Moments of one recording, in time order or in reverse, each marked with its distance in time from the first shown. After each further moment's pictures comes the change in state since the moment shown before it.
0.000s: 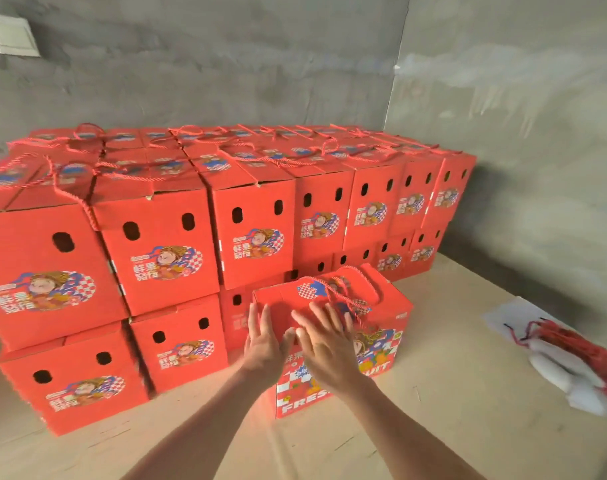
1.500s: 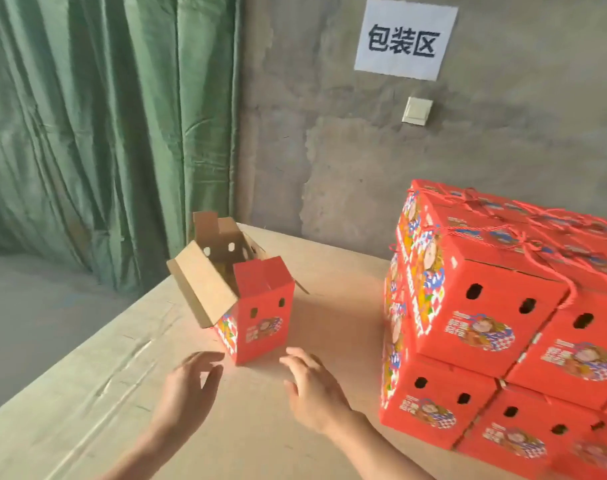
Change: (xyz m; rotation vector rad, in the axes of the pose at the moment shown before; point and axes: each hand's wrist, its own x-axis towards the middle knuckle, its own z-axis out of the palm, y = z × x) left_hand -0.314 -0.355 -0.366 -0.080 0.957 -0.371; right_hand -0.047 -0.503 0.152 0.236 -0.554 -0.770
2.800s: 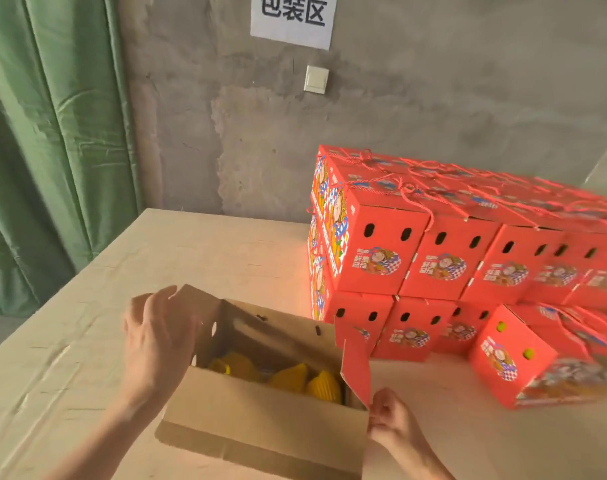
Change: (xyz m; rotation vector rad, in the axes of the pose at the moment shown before) left_hand -0.023 0.073 -0.004 -0.002 0.103 0.194; right_hand -0.231 0.067 -0.016 0.972 0.363 0.617
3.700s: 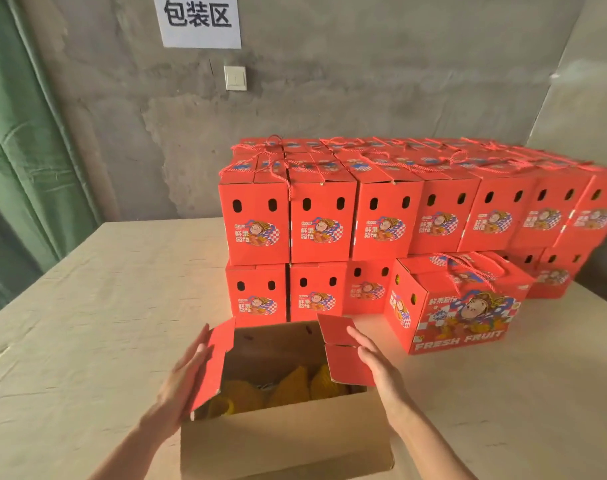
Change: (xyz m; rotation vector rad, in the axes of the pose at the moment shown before) left_hand -0.179 0.129 0.110 -0.576 -0.613 -0.580; right_hand -0.070 0.013 -0.192 0.109 0.027 -0.083
